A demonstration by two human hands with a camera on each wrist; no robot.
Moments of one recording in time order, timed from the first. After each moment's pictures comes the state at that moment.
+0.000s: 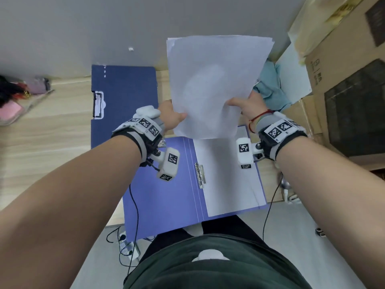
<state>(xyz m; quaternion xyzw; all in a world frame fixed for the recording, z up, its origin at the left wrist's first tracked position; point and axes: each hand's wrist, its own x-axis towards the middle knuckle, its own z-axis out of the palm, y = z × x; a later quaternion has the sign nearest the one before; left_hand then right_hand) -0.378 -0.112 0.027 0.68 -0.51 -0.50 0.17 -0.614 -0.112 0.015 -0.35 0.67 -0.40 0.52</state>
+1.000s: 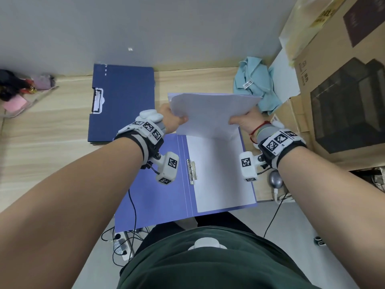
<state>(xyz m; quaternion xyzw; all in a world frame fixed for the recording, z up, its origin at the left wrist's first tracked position) -0.402 -0.076 0.033 0.68 -0.53 -0.47 0.20 -0.650 -0.071 0.008 -0.44 0.67 -0.29 0.52</state>
